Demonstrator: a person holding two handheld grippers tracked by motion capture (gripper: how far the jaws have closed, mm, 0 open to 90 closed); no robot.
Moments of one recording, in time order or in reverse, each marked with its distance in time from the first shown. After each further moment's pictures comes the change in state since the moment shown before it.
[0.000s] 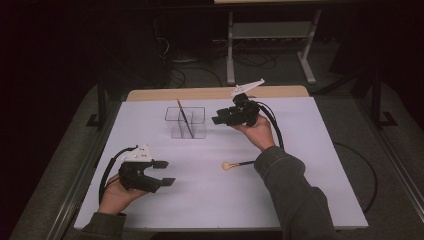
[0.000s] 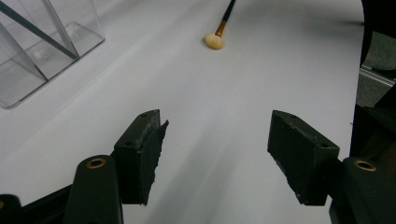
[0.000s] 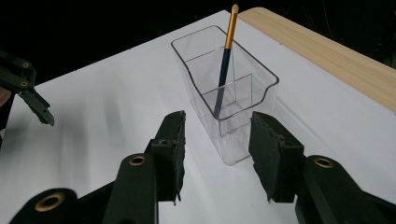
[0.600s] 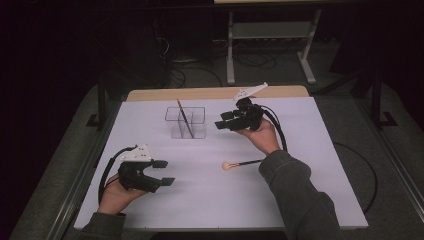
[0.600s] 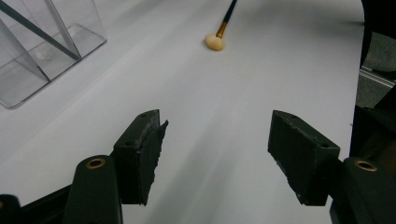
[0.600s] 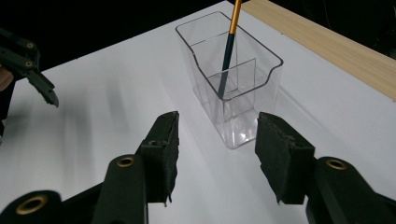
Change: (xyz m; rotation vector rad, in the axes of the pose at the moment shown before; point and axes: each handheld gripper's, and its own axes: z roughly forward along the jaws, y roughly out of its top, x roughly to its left) left arm 0.000 0.000 -0.002 -0.005 0.003 0.001; right arm 0.006 -0.010 -0.009 0.025 -0.016 -0.019
